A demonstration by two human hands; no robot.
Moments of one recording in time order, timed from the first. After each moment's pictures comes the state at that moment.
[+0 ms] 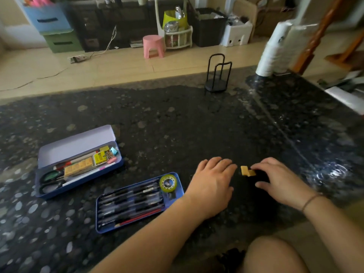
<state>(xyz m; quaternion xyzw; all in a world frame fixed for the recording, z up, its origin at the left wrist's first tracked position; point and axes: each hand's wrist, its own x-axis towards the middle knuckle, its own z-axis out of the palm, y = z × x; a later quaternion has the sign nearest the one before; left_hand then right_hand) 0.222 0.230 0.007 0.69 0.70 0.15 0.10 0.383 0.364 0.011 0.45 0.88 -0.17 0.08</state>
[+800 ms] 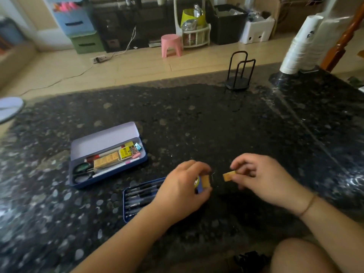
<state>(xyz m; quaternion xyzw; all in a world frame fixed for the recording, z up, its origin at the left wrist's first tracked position) 0.157 0.145 0.020 0.59 0.74 0.31 0.12 0.315 0.296 0.047 0.34 0.83 -0.43 -0.07</state>
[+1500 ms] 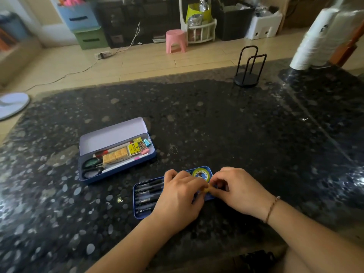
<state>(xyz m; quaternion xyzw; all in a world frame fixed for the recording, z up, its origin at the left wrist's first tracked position) 0.152 0.111 -0.011 0.59 0.76 0.27 0.03 0.270 0.257 0.007 0.25 0.92 -0.29 0.03</state>
